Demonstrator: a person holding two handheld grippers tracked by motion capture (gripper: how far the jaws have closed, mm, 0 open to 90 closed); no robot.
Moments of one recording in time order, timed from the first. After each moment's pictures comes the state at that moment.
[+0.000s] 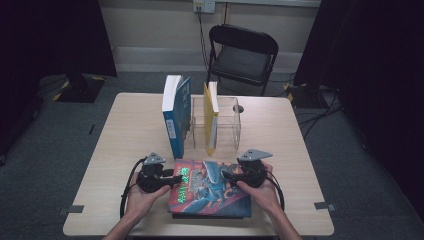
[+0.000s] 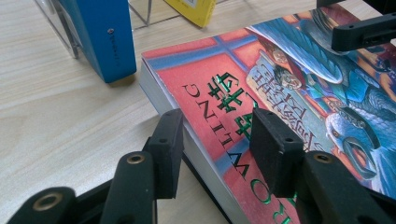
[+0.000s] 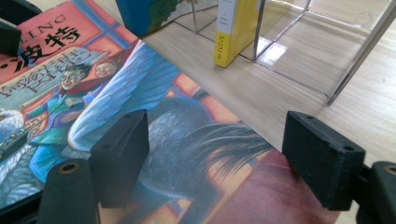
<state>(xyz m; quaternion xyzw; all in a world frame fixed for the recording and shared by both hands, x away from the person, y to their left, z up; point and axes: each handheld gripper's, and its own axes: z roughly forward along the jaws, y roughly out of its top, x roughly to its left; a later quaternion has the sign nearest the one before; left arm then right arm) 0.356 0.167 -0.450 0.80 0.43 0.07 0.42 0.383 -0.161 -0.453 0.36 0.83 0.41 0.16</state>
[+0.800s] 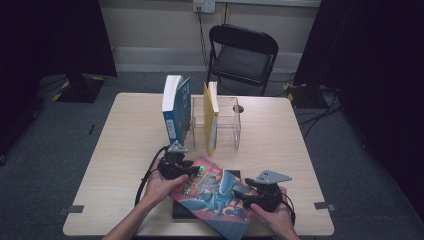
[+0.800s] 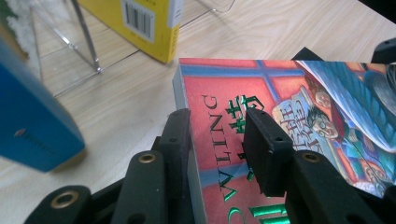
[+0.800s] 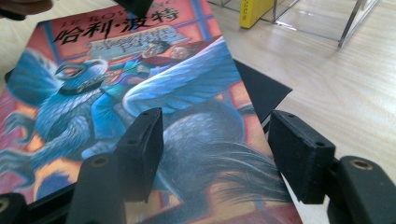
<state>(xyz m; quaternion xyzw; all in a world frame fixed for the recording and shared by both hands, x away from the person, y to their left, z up) 0.398 0.116 -0.447 0.83 0.38 0.06 0.41 0.318 -0.195 -0.456 0.37 0.81 0.43 0.13</state>
